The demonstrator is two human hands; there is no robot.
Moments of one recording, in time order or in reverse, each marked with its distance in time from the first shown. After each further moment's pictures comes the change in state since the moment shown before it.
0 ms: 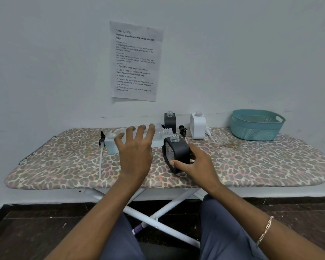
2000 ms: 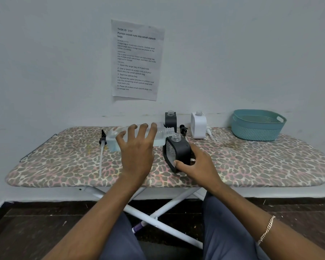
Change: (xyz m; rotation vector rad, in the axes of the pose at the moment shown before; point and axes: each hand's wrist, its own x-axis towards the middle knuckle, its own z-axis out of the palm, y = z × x) left_hand 0.000 0.002 0.001 0.009 0.013 0.005; right_hand 0.000 -0.001 -0.004 -0.035 -0.068 -0.014
